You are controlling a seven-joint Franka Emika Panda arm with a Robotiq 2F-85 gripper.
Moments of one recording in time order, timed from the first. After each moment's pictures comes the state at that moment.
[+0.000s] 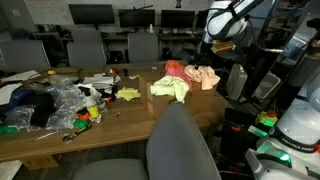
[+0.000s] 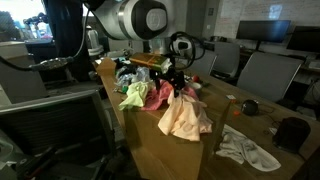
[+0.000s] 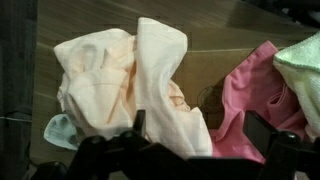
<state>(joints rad) -0.31 -0.10 -0.26 -2.45 -0.12 2.48 0.03</state>
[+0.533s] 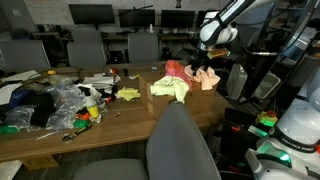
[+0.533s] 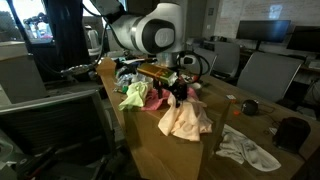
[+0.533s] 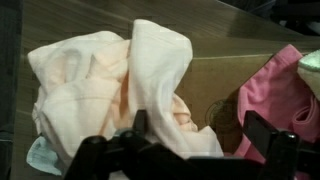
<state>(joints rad) -0.31 0.06 -0.27 -2.38 -0.01 2.48 -0.06</state>
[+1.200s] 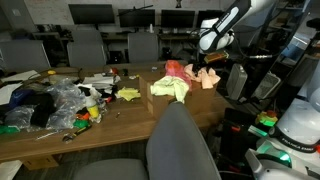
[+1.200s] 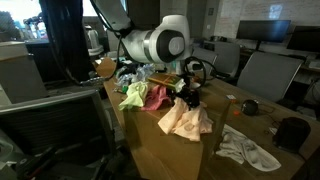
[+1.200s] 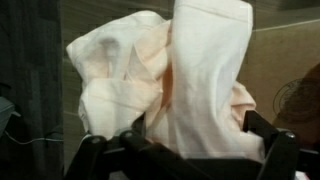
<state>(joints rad) -0.30 0.18 -0.34 -2.31 -0.19 2.55 0.16</state>
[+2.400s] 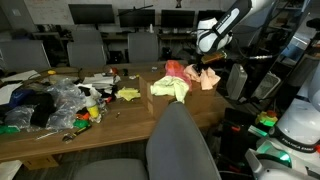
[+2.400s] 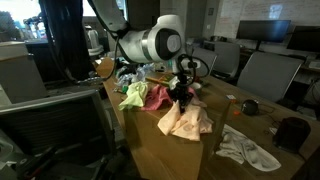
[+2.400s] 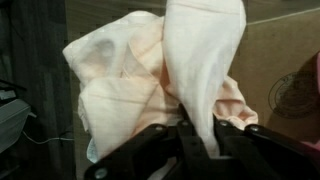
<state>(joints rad) -0.27 0.18 -0.34 -2.31 -0.27 2.54 0.30</state>
